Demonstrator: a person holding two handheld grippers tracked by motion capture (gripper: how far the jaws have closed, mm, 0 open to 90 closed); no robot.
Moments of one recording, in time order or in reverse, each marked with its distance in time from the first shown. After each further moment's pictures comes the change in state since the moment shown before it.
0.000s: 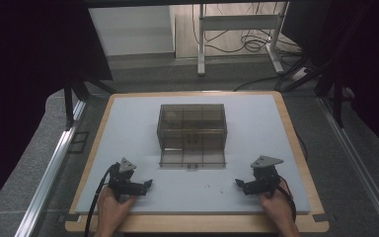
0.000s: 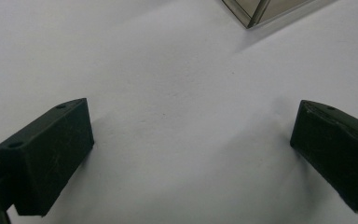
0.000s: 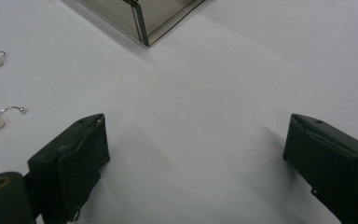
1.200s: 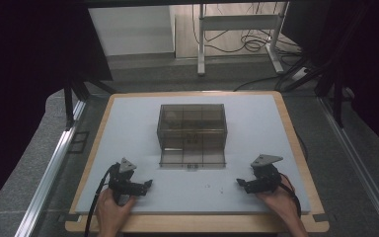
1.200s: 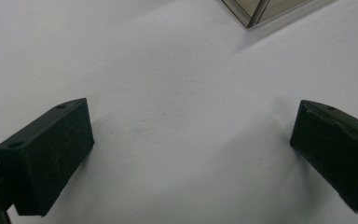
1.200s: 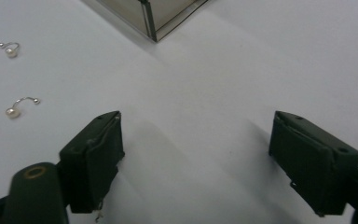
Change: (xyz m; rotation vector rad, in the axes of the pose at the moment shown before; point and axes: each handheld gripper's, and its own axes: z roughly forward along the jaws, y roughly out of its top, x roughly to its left) left arm 0.000 0.000 0.000 -0.001 0.003 0.002; right arm -0.002 0.007 -0.005 0.051 0.031 -0.026
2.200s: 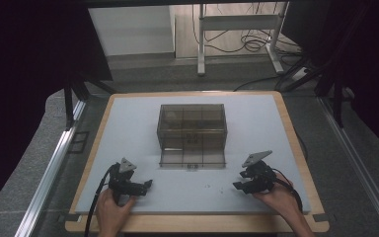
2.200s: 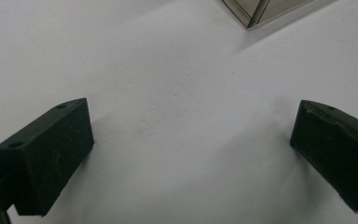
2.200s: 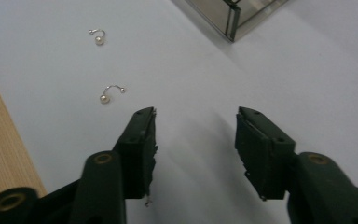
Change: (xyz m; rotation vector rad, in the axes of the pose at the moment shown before) left arm 0.000 0.000 0.000 0.000 0.000 0.000; right arm 0.017 0.027 -0.009 0.150 0.164 -0.081
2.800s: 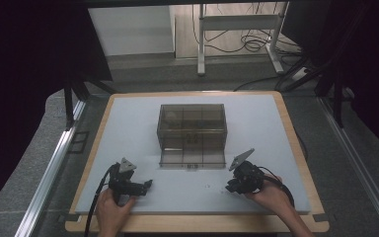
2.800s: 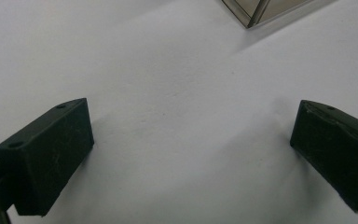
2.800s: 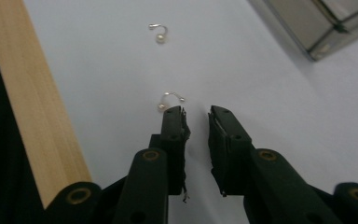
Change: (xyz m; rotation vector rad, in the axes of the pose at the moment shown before) left arm 0.000 0.000 0.000 0.000 -0.001 -0.001; right arm 0.019 0.025 0.013 0.131 0.129 -0.102
